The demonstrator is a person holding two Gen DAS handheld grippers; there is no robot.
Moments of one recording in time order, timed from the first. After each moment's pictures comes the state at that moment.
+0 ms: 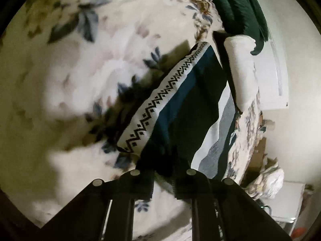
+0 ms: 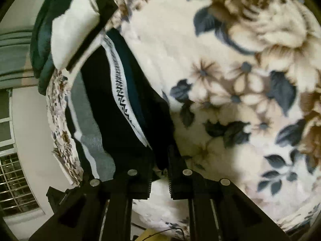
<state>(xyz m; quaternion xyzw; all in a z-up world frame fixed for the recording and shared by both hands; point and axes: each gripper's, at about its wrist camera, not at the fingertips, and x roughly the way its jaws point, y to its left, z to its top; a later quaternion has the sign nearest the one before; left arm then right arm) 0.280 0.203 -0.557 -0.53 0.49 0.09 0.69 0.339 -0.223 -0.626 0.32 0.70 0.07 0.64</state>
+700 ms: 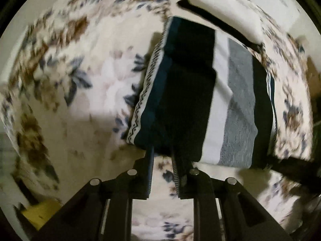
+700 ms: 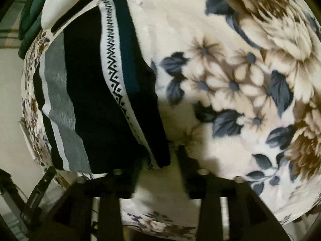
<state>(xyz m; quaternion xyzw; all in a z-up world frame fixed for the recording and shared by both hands) 0.306 0.136 -0.513 -0.16 0.61 0.11 0.77 0.334 -0.177 -0.647 0.16 0.75 0.08 0.64</state>
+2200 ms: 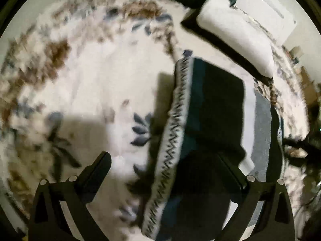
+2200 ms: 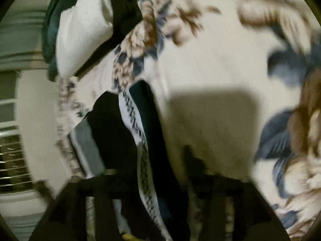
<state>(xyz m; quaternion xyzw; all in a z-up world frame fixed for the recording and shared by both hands) 0.393 0.227 -0.558 -0.22 0.57 0.06 0.79 0.488 -0.197 -0.688 0.31 0.70 0.18 0.62</state>
